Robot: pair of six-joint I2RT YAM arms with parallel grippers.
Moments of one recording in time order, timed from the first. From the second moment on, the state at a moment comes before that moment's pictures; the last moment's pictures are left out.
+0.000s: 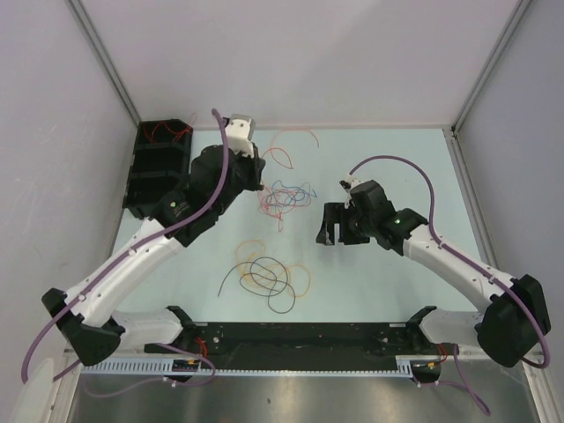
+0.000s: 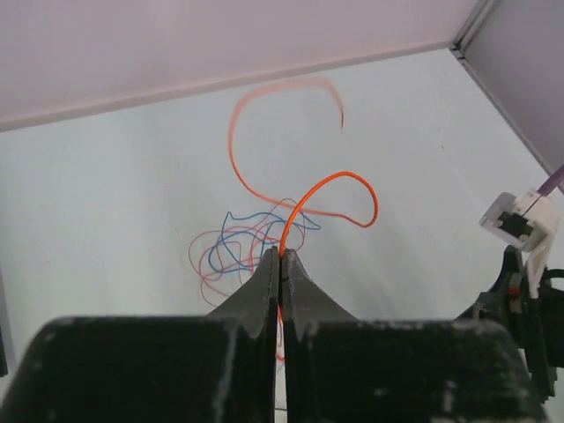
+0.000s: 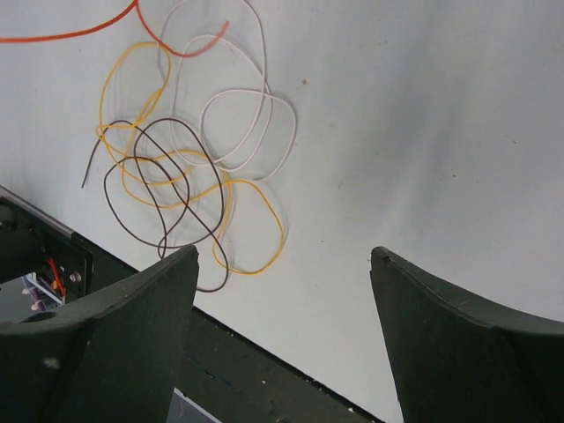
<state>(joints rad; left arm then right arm) -0.75 1.22 1.35 -0.39 -0.34 -0.22 0.62 1.23 0.93 -0.52 -0.17 0.52</state>
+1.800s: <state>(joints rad) -0.09 1.57 1.93 -0.34 -0.28 -0.16 0.59 1.14 0.71 -0.26 -0.40 0.53</state>
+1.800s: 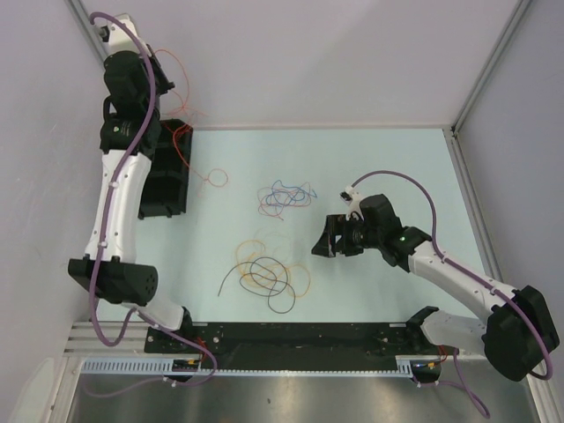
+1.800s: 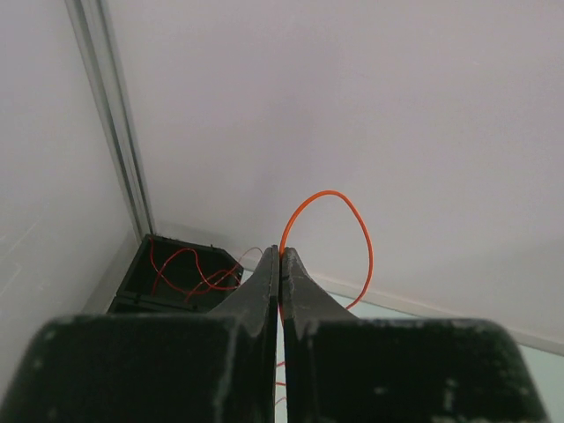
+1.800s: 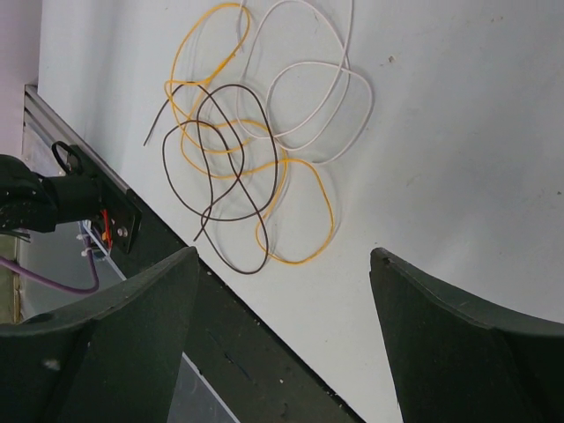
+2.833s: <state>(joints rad) 0.16 1.85 2.27 -0.34 -0.44 -0.19 0.59 1.23 0.70 -0.19 -0.45 0.53</state>
